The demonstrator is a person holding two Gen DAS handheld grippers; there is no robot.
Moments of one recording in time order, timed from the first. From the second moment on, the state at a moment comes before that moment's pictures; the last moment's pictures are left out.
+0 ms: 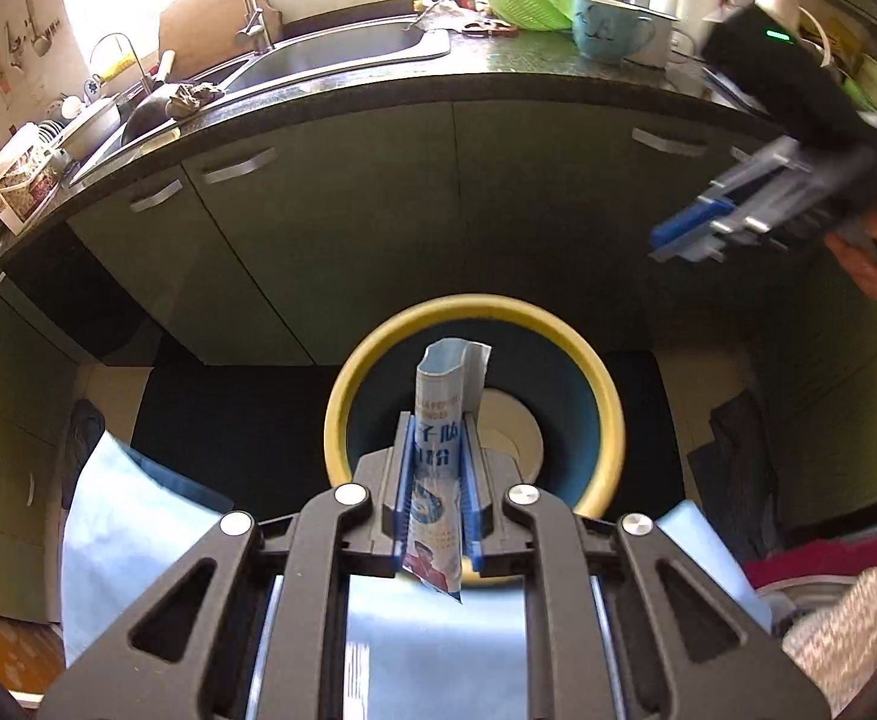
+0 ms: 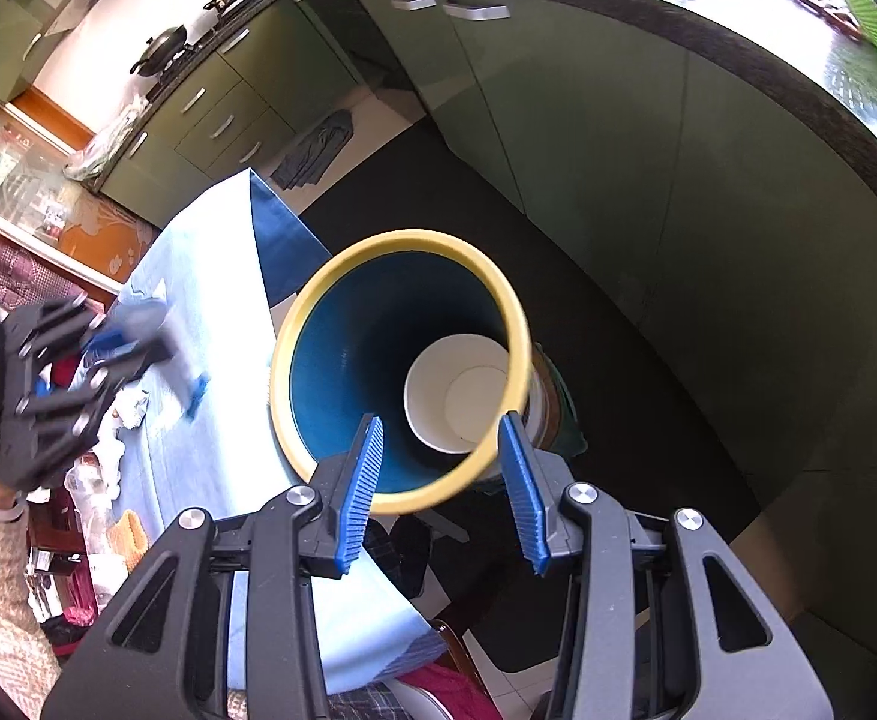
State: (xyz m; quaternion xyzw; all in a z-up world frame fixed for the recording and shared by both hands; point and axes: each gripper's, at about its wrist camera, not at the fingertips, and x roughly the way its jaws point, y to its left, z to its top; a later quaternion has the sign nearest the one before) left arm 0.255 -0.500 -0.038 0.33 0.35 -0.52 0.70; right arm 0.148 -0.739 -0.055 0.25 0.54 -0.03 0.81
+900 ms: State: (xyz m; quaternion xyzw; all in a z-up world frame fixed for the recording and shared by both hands) left arm 0.204 -0.302 0.039 0.22 0.46 -0.36 0.78; right arm 0.176 -0.554 -0.063 0.12 0.60 0.16 0.78
